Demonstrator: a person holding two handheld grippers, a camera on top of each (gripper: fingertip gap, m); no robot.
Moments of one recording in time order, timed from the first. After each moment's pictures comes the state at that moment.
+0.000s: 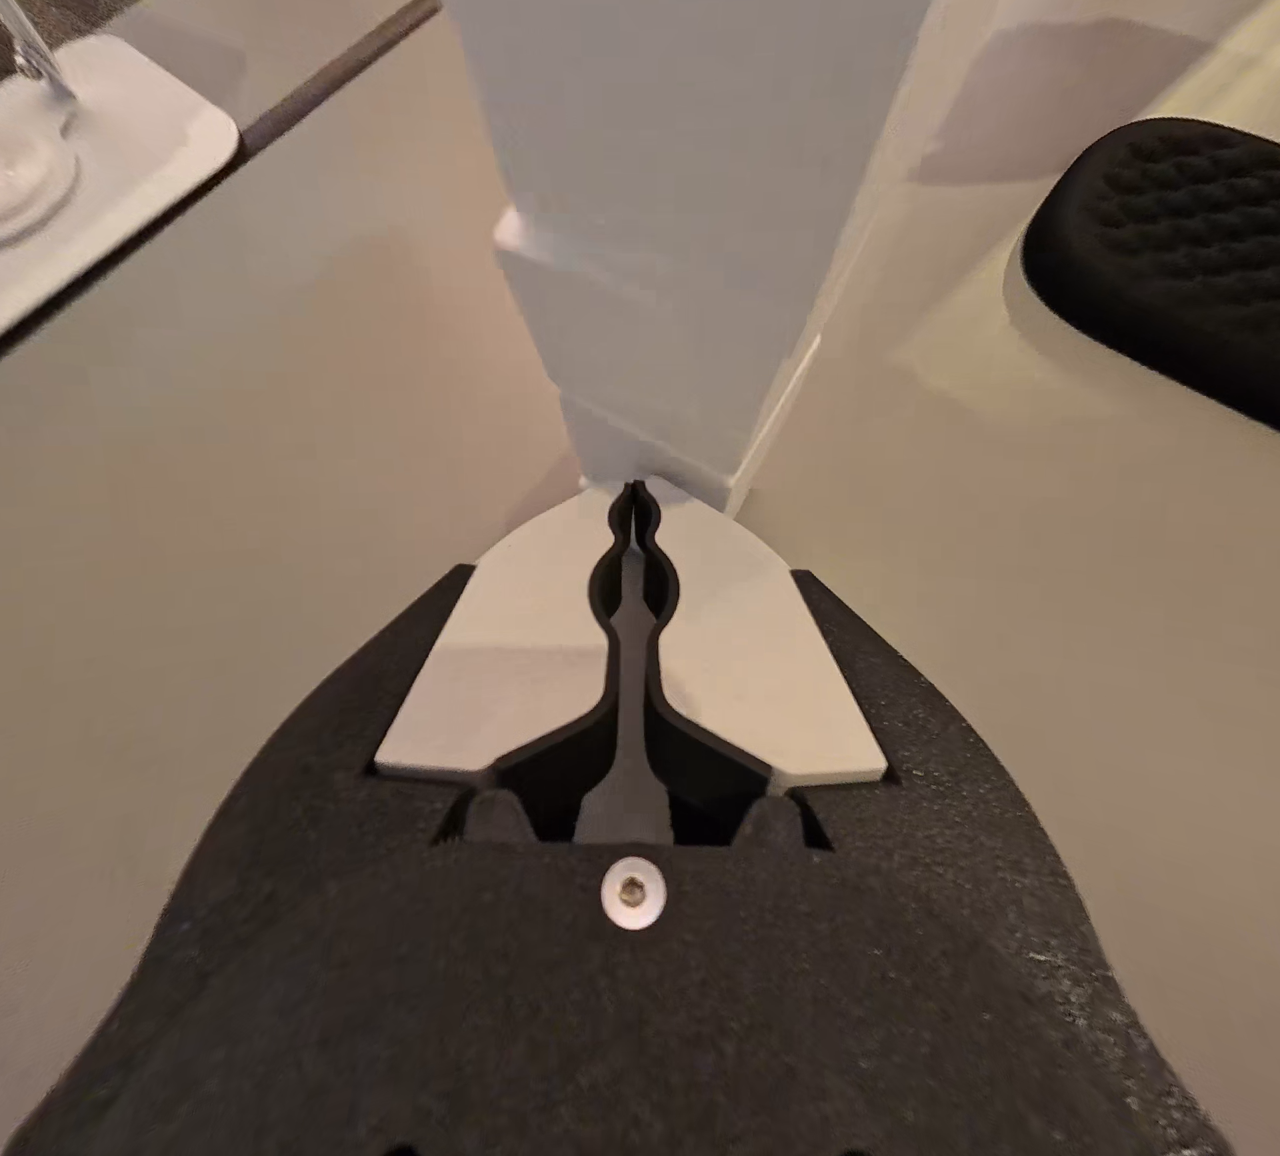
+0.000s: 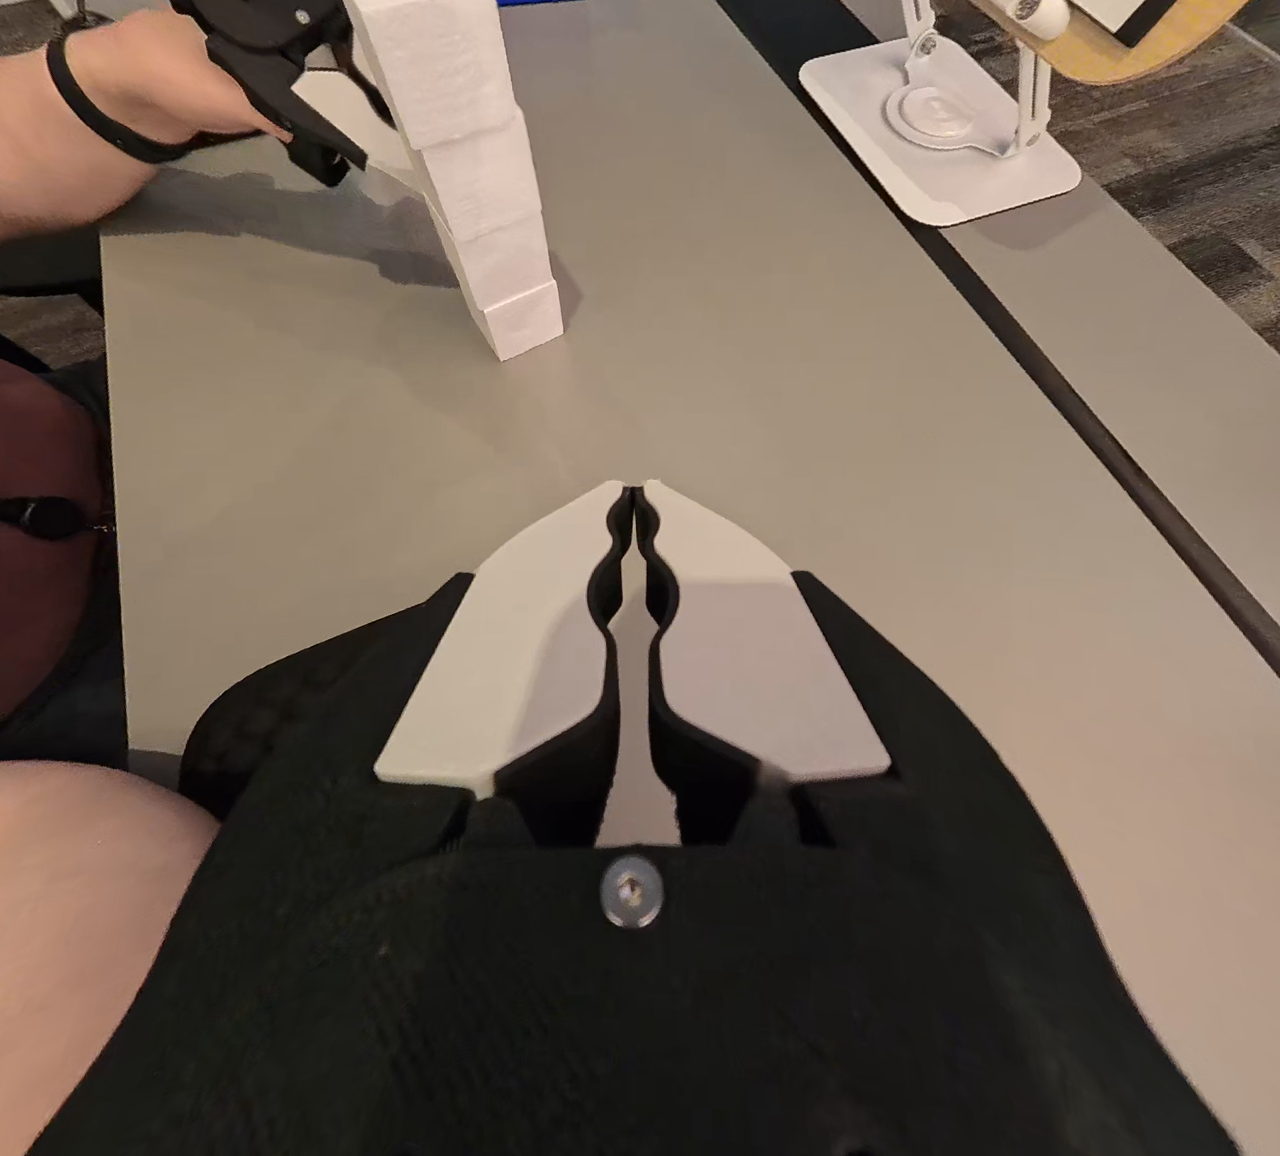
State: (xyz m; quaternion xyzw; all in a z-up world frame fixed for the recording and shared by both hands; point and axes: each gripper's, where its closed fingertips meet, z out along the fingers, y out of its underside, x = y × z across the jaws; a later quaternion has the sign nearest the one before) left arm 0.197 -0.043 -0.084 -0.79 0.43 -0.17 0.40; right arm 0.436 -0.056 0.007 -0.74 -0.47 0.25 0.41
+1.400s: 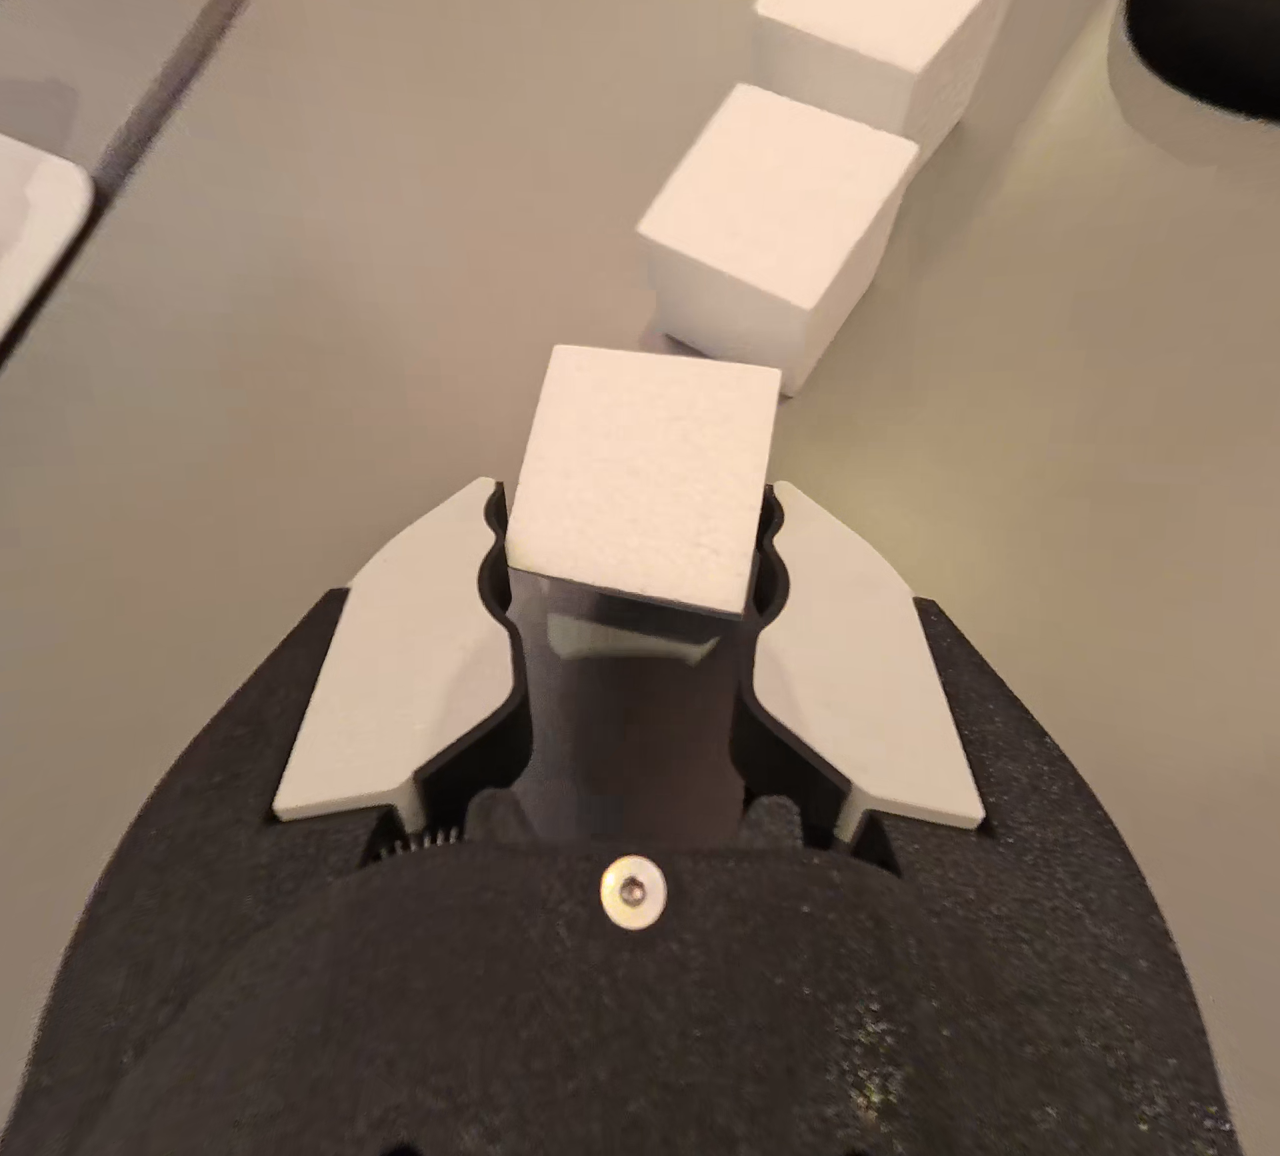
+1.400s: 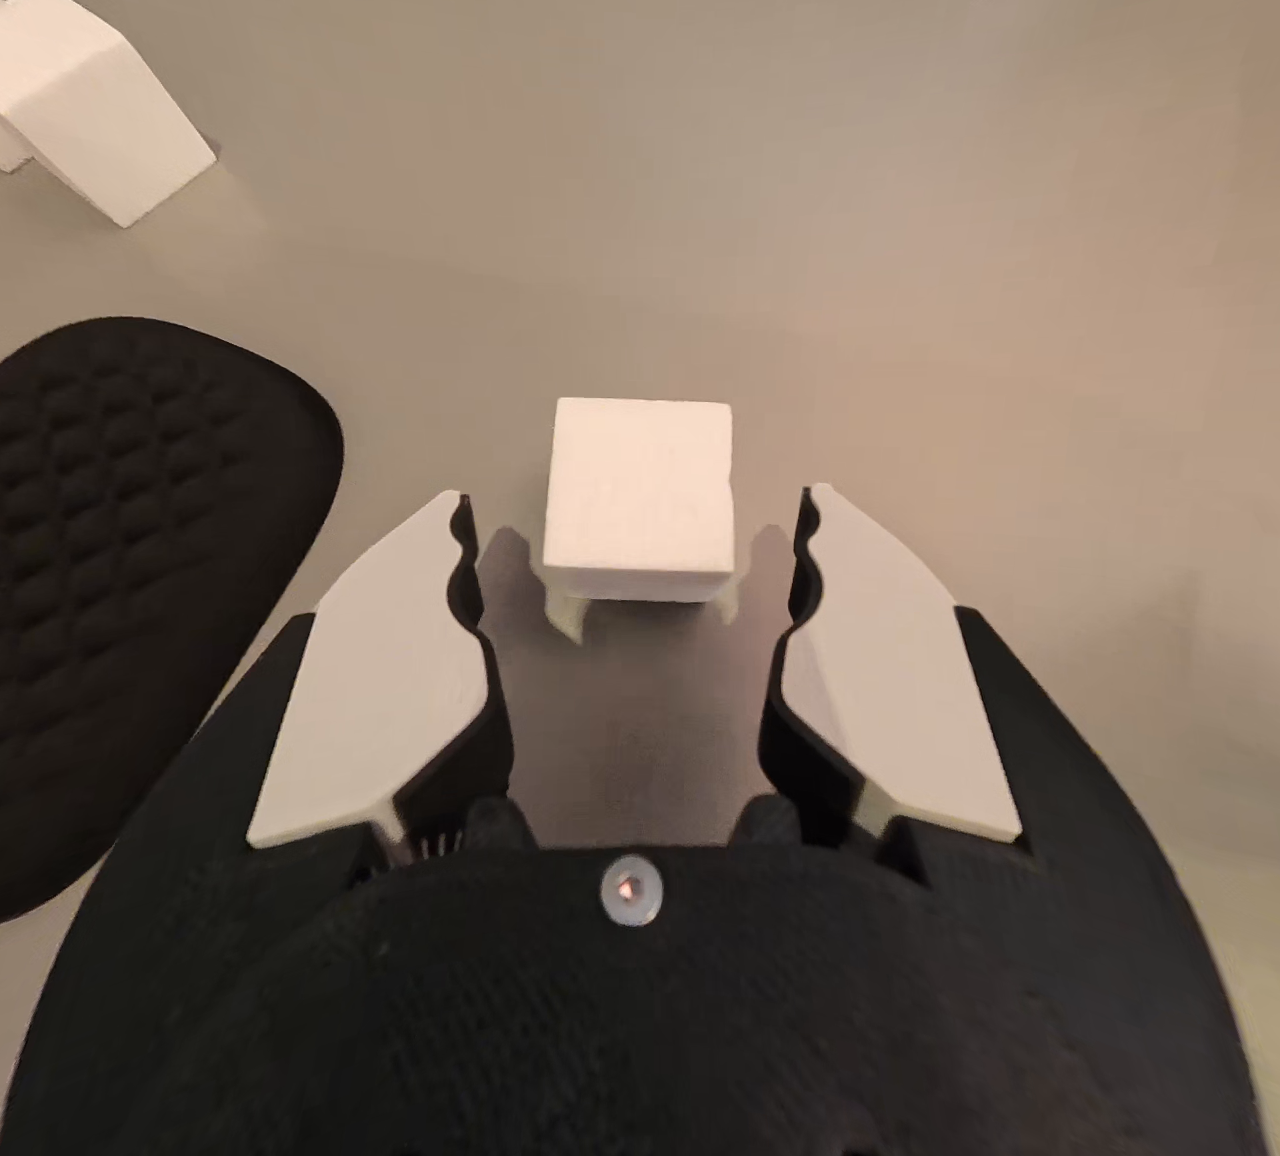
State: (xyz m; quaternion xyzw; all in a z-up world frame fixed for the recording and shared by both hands) left arm 0.214 -0.020 -0.136 -0.74 0.54 -0.14 0.38; right arm 0.613 -0.113 -0.121 -0.88 -0.16 0.07 0.43
